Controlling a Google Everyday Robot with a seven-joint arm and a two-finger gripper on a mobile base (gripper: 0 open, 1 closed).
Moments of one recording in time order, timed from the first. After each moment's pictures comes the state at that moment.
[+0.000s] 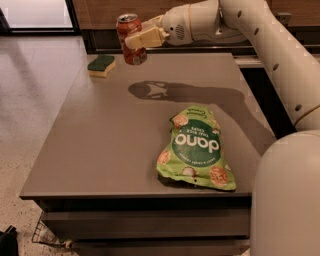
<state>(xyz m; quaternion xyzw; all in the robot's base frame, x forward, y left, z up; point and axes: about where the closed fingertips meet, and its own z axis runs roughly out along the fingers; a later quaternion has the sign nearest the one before) 0.725 0.042 0.985 -0.50 0.62 0.36 0.49</state>
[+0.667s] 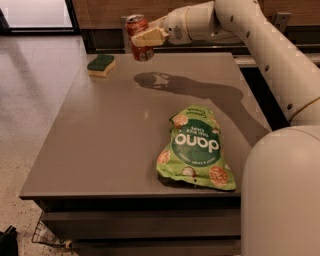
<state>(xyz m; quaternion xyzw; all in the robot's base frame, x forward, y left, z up) 0.782 0.029 0.968 -0.45 0.67 0.28 0.52</state>
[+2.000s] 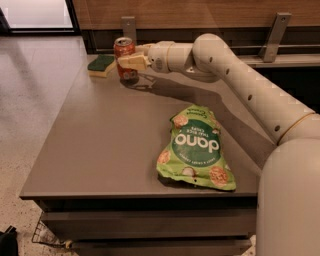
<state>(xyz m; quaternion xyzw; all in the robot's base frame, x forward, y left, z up) 0.790 0.075 0.899 -0.40 0.65 0.32 0.57</state>
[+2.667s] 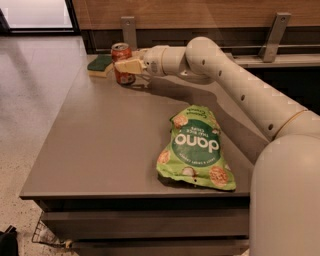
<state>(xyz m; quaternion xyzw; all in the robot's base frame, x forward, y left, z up) 0.795 0.086 0.878 -0.39 0.67 0.32 0.55</state>
